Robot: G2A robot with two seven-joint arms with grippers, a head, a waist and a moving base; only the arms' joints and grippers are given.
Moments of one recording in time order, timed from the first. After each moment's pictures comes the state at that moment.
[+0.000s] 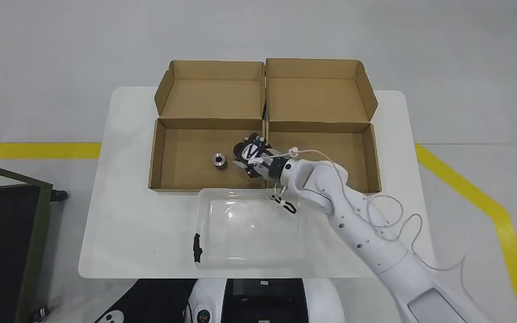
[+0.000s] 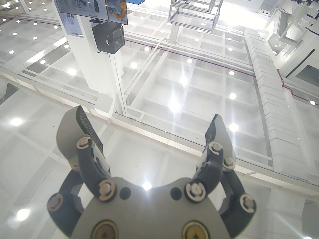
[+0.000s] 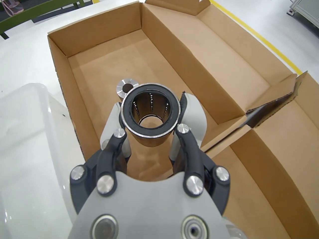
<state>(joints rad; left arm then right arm) -0.37 -0.34 -0.25 -1.16 3.07 0.41 0.06 -0.82 -1.34 0.81 -1.38 -1.23 -0.40 0.31</state>
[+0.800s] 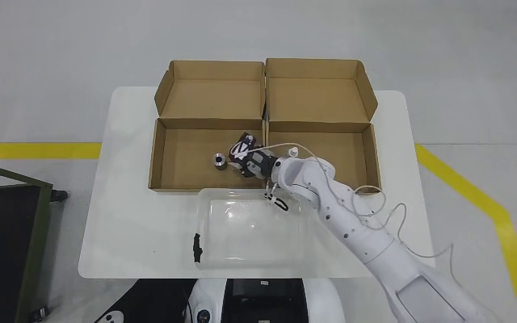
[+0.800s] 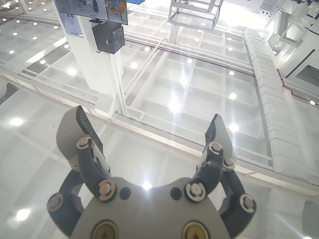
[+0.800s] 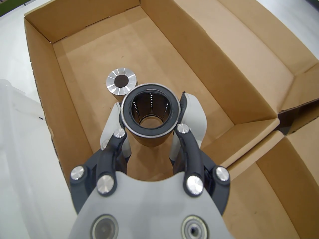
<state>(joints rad) -0.37 -0.34 -0.25 -1.16 3.07 0.41 0.06 -0.75 -1.40 0.75 -1.23 -1.21 -0.38 0.33</state>
